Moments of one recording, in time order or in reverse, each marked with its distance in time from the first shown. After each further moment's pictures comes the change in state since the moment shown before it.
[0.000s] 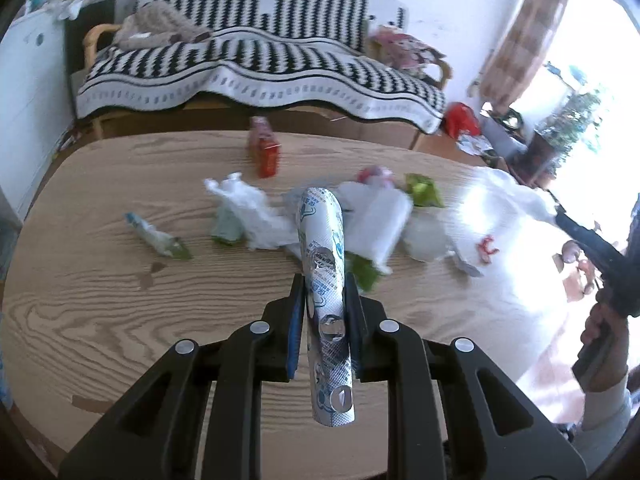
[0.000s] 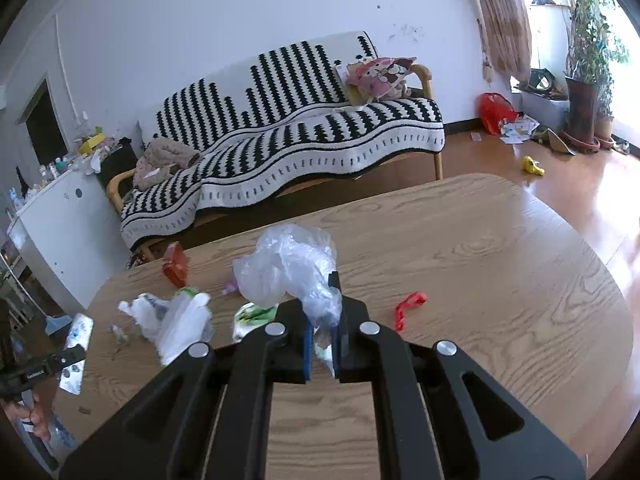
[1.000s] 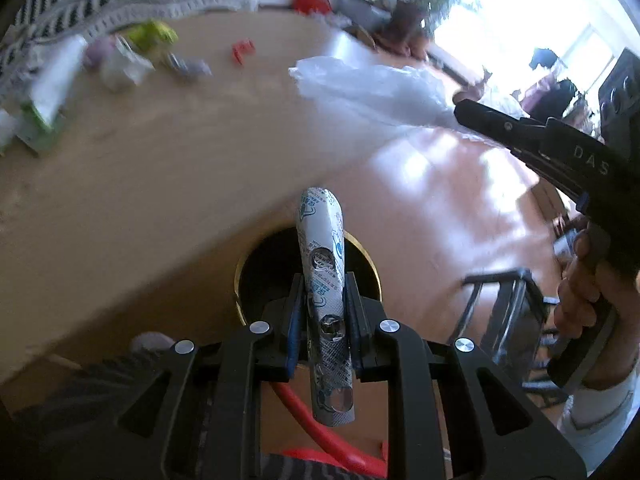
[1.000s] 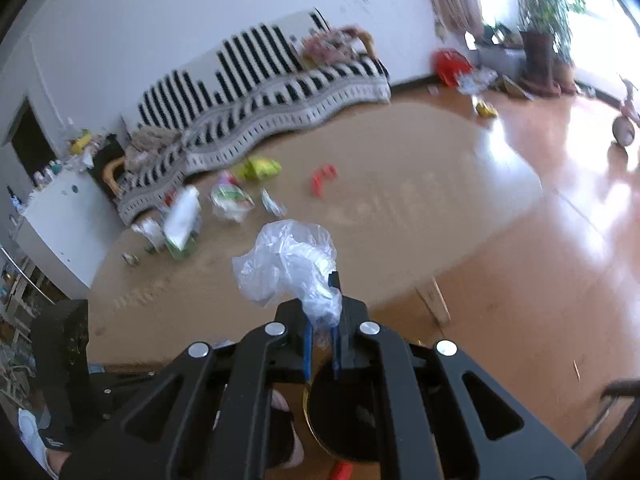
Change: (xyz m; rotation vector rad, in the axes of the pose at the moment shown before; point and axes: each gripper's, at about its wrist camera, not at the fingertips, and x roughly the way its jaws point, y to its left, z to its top) left arm 0.025 -0.238 -0.207 0.351 0.370 -0.345; right arm -0.172 -0.079 -0.173 0.151 0.172 -0.088
